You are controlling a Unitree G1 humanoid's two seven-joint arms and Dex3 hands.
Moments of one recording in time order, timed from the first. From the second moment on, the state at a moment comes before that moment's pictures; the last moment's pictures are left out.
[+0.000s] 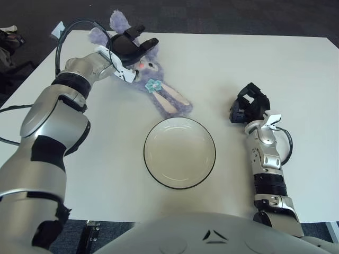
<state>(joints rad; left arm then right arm) -1.22 0.55 -0.75 1.22 1.08 -0.56 0.35 -0.18 -0.01 -0.17 0.15 0.11 -0.04 -0.04</state>
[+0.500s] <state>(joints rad) -1.22 0.50 -0.80 1.30 1.07 -0.48 0.31 -0.18 -0.01 -0.17 0.14 0.11 -0.03 -0.04</state>
